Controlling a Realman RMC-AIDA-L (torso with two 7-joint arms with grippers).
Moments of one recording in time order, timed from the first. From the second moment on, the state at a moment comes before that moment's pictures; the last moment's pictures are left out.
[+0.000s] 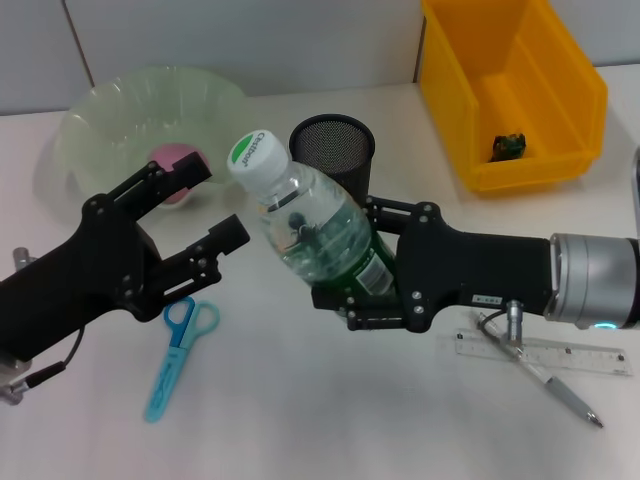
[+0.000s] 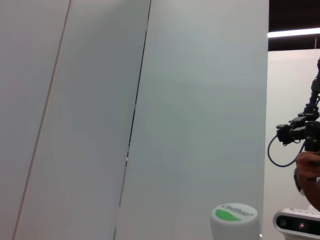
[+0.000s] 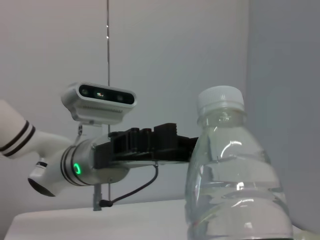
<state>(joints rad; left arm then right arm) -0.40 -2.07 1.01 0.38 1.27 1.80 -0.94 0.33 2.09 -1.31 -0.79 -1.37 -1.46 1.06</state>
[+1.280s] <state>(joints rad) -0.44 -2.07 1.02 0.34 1.26 1.82 -0.98 0.42 2.09 -1.36 -0.67 -1.34 -1.46 1.02</state>
